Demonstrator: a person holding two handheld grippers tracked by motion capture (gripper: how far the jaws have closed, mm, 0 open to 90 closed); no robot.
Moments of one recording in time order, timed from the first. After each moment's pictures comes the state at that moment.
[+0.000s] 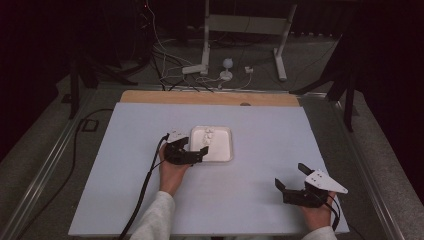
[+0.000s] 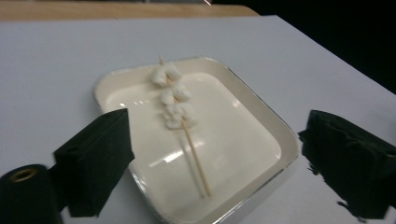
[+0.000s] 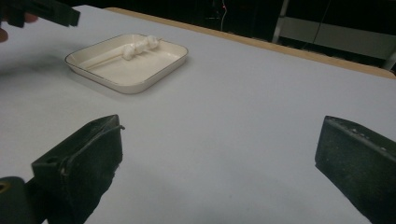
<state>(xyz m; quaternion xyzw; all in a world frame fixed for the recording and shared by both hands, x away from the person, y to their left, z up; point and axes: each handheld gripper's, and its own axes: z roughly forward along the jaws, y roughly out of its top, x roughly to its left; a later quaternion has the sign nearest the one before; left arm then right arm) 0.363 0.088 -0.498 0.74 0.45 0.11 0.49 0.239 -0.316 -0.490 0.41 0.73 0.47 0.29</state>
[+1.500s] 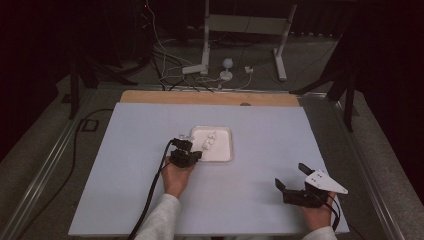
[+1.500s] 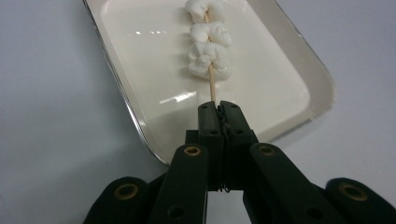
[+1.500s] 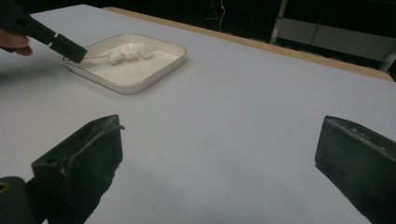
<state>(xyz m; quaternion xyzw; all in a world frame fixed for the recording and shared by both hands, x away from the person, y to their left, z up) 0.360 0.074 -0.507 0.76 0.52 0.06 0.38 0.239 -0.315 -0.489 0.41 0.73 0.47 0.30</state>
